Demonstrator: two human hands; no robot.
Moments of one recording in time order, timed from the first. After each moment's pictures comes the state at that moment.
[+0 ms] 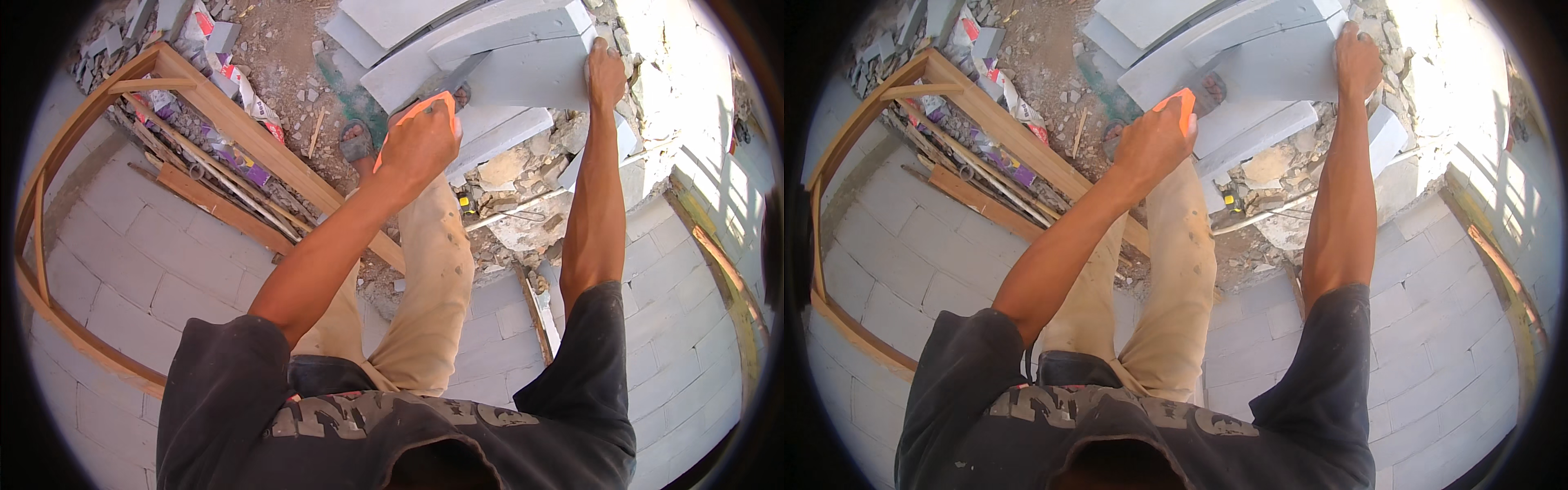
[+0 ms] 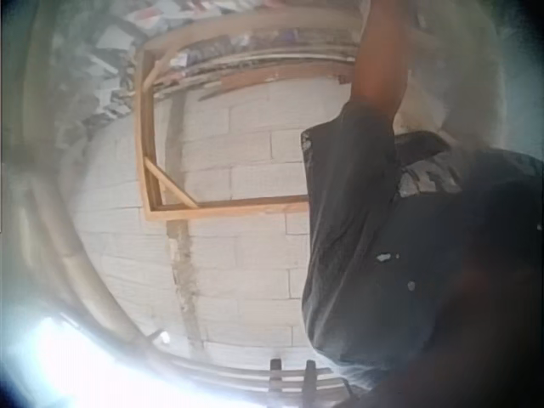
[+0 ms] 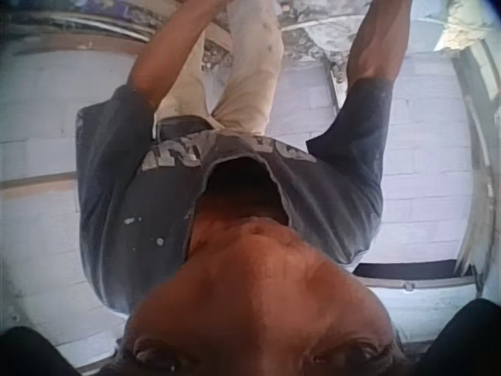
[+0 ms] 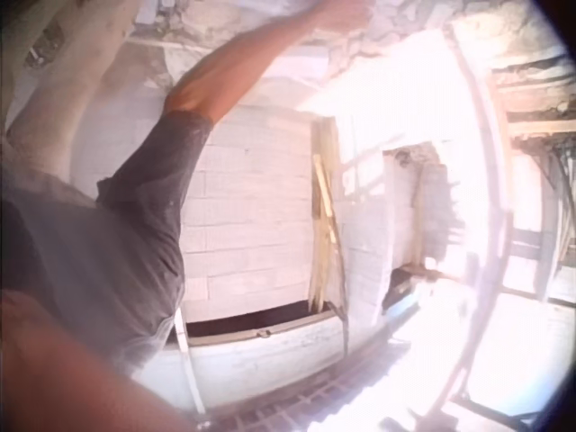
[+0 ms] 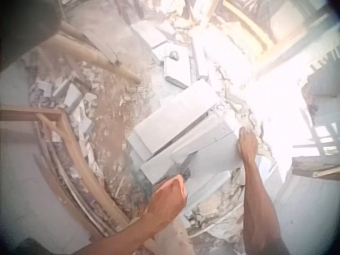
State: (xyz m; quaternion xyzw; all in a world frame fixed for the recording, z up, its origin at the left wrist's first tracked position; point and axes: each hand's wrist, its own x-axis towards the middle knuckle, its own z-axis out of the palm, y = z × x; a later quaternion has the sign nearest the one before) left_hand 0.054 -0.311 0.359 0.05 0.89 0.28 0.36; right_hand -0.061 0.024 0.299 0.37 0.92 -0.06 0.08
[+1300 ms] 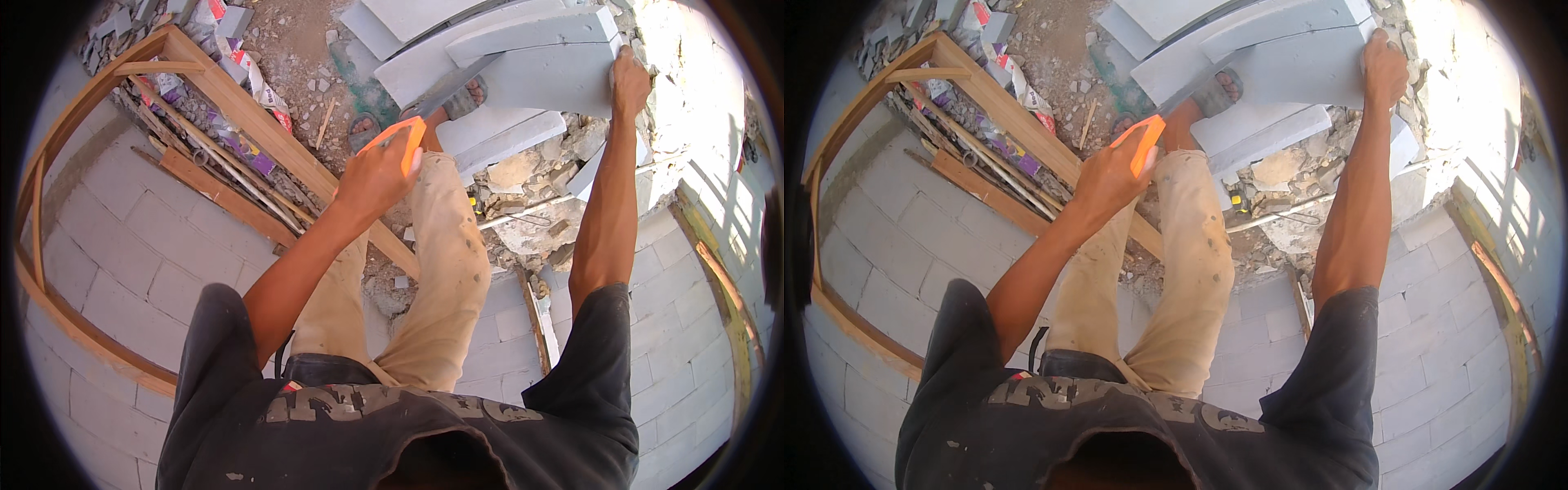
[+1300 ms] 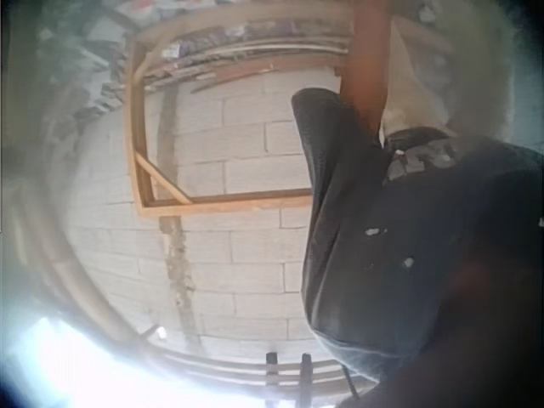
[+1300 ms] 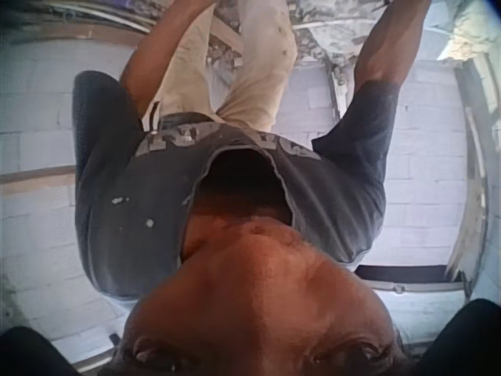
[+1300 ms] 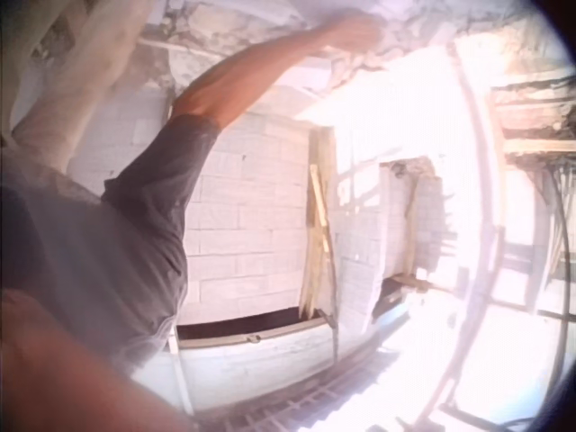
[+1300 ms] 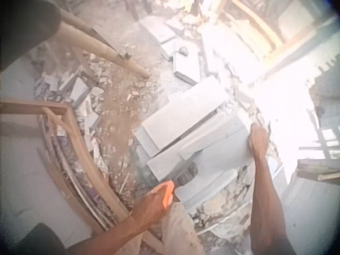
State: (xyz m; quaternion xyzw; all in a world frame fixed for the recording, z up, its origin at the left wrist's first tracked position) left_hand 0.100 -0.396 0.364 0.06 0.89 0.30 0.35; right_hand -0.057 0.022 0.310 0.42 0.90 -0.08 0.08
